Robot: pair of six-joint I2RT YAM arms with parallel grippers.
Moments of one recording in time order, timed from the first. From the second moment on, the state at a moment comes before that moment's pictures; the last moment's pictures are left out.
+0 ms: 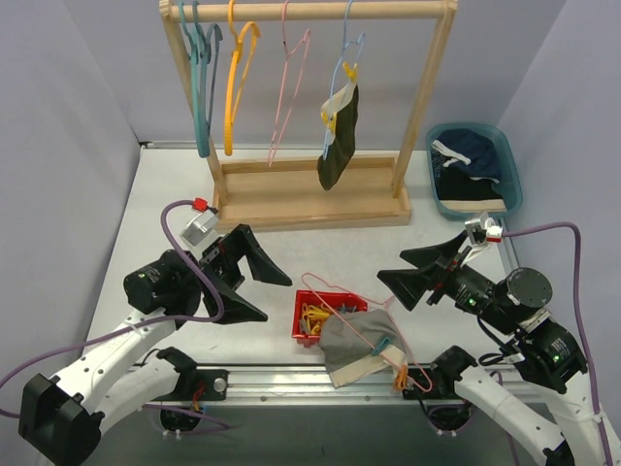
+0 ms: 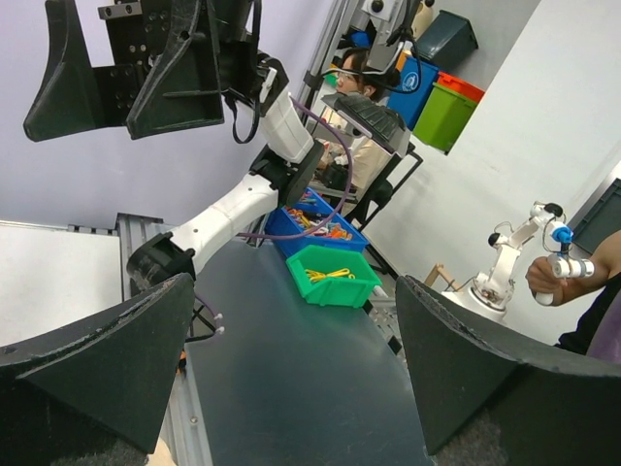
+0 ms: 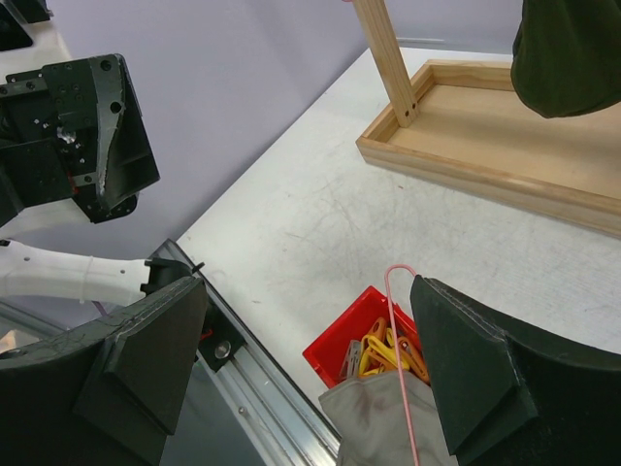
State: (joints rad) left arm -0.56 0.90 0.62 1.29 1.11 -1.40; right arm 0.61 0.48 0.94 -0.50 -0.25 0.44
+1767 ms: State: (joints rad) left arm -0.83 0.38 0.92 -0.10 0.92 -1.21; right arm 0.61 0.52 0.86 -0.42 -0.26 0.42
